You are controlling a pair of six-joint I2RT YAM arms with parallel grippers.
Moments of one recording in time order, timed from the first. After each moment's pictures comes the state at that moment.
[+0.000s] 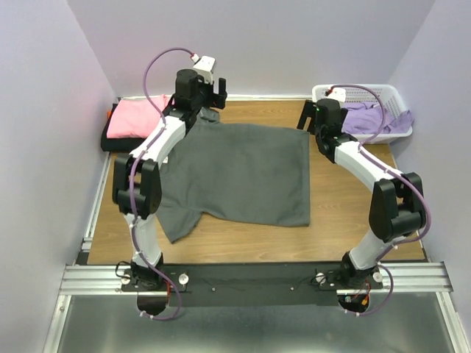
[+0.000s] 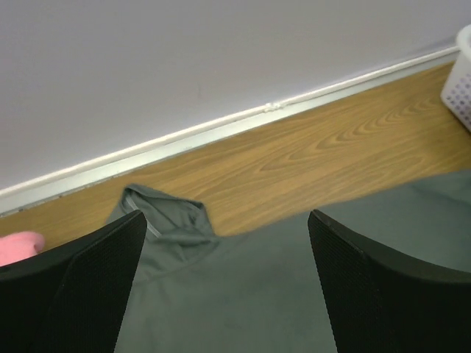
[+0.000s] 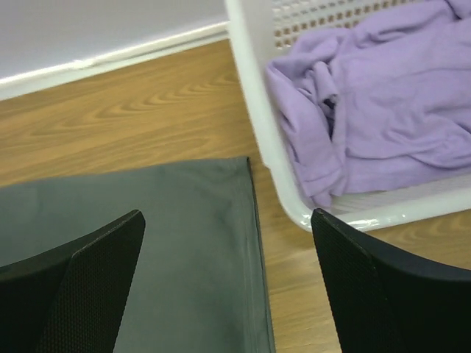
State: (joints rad) left arm -0.26 2.00 1.73 0.03 0.14 -0.02; right arm 0.26 1.69 1.21 0.02 0.42 0.28
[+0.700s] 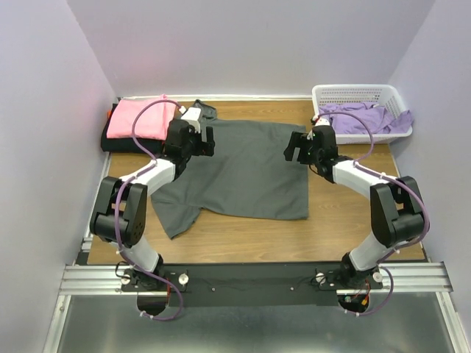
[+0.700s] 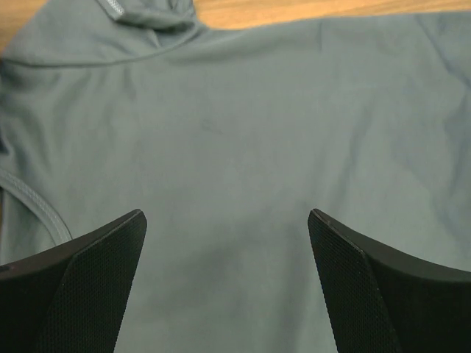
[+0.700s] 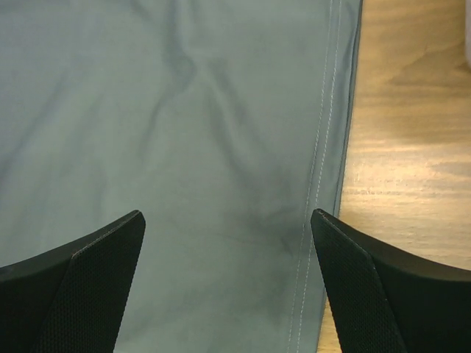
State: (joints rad) left arm -0.26 1.65 0.97 0.24 0.08 -0.12; right arm 0.28 1.61 0.92 0.12 0.01 0.34
